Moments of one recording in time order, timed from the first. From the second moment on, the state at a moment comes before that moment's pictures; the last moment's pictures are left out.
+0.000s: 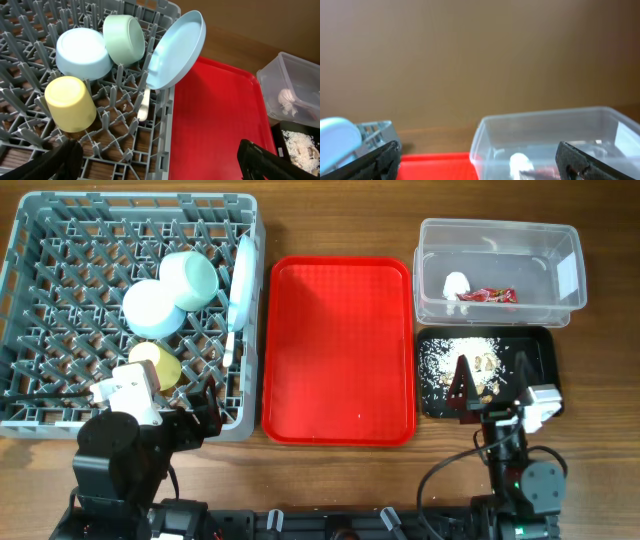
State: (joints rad) left arm -0.14 0.50 0.87 -0.94 -0.03 -0.36; right arm 0.08 0.02 0.03 0.14 0.00 0.17
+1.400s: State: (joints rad) left arm -0.01 0.02 0.10 -0.11 0.12 -0.38; right arm 0.08 0.01 0.01 0.00 -0.03 0.05
